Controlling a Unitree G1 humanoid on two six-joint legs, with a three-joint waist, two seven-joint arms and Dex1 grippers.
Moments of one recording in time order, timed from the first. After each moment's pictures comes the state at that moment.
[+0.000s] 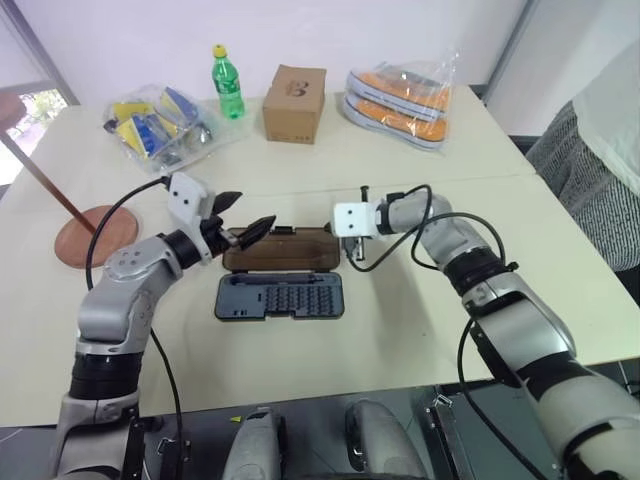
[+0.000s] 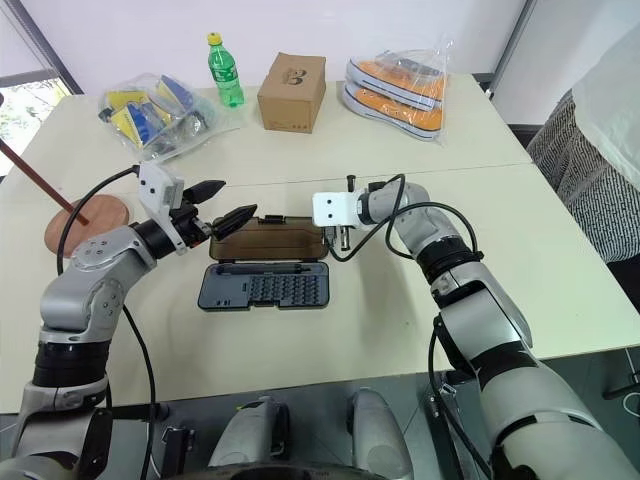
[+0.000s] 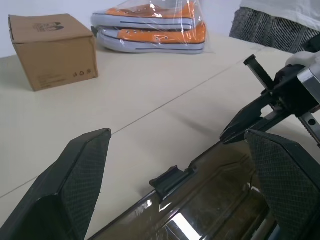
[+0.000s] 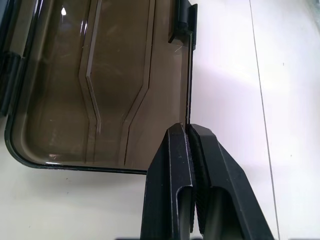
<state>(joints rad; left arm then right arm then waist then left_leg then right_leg) -0.39 0.50 0.13 -0.16 -0.45 0.52 -0.66 -1.03 -0.38 0.41 0.85 -0.33 -0.33 0.91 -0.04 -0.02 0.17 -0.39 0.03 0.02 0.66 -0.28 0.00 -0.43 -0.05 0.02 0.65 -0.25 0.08</state>
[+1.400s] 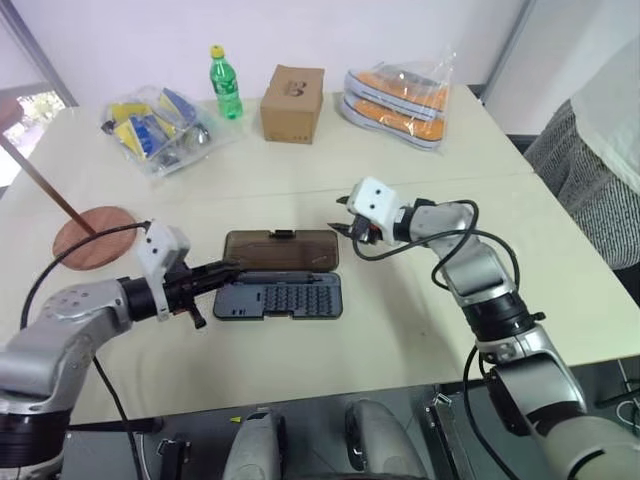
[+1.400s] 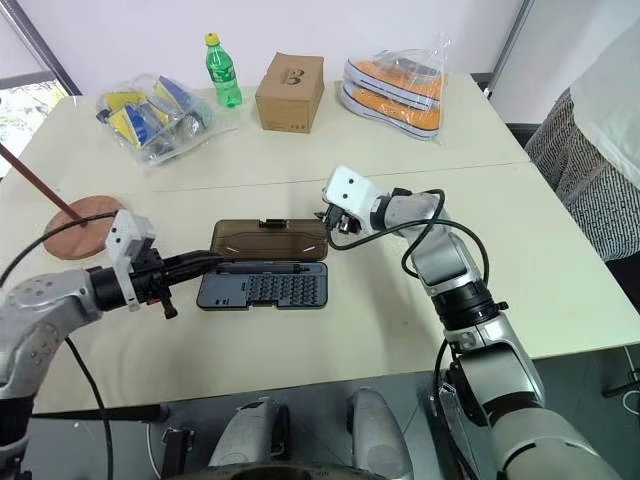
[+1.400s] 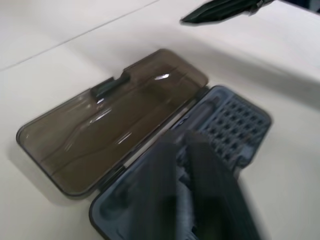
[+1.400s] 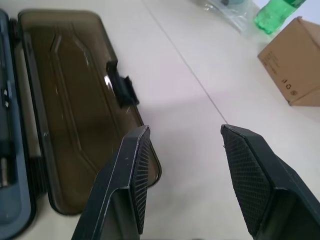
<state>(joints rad) -0.06 0.74 0.18 -0.32 -0.57 0.59 -0.87 -0.73 -0.39 0.23 0.12 -0.13 0.30 0.83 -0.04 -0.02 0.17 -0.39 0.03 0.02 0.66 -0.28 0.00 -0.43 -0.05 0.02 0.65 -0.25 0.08</state>
